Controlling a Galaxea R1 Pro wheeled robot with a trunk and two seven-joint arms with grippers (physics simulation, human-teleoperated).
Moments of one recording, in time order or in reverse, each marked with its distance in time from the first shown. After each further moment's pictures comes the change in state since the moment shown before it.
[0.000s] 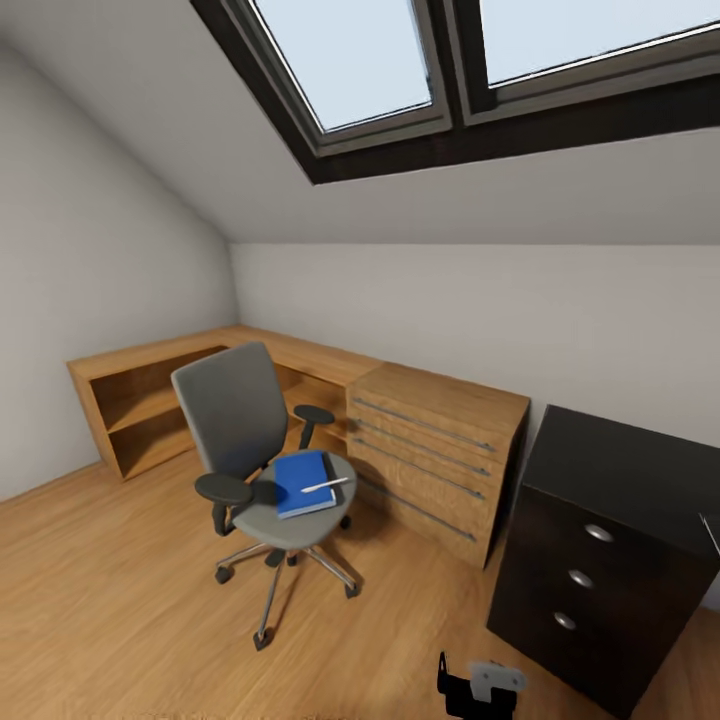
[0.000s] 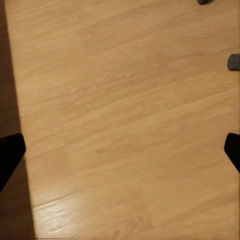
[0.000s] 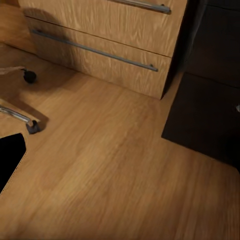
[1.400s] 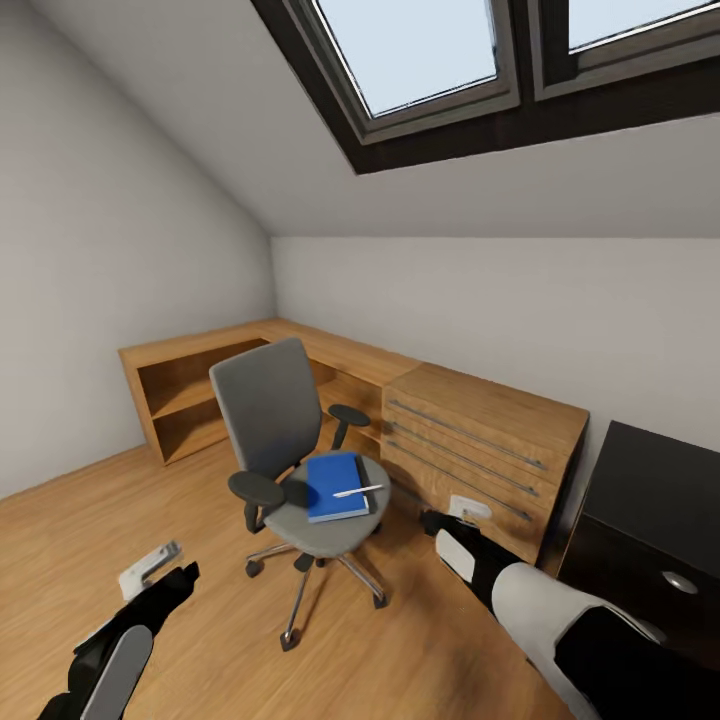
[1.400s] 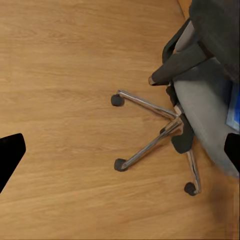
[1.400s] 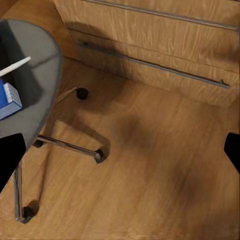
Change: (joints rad) left arm -0.160 -0.045 0.187 -0.905 0.150 0.734 0.228; right arm -0.486 -0.022 -0.095 -0.112 -0.254 0.711 -0.017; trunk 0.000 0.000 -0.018
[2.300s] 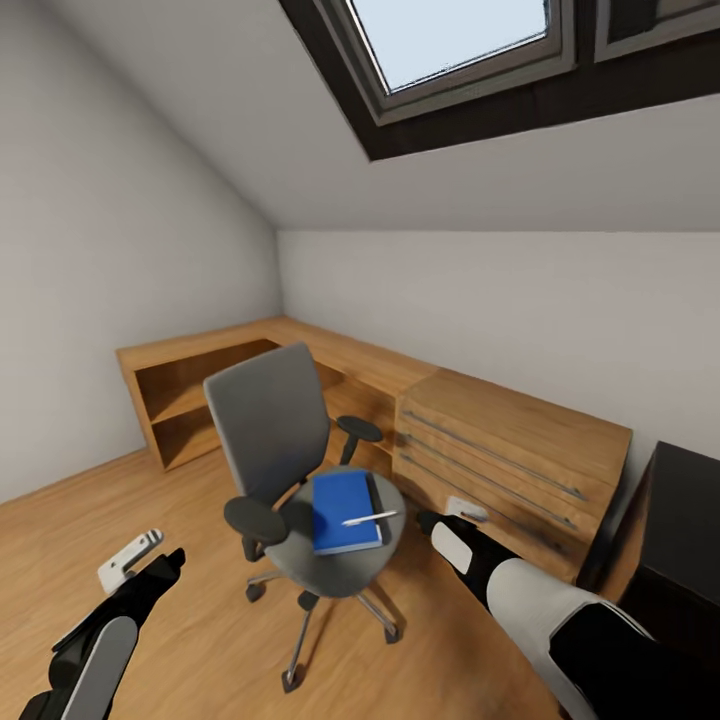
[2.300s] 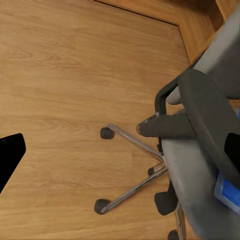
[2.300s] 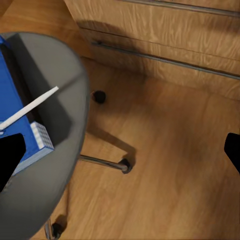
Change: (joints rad) left arm 0.000 -0.025 0.077 -0.083 0.014 0.008 0.021; right arm -0.010 0.017 -0.056 -0.002 -0.055 0.040 -0.035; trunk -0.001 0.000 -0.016
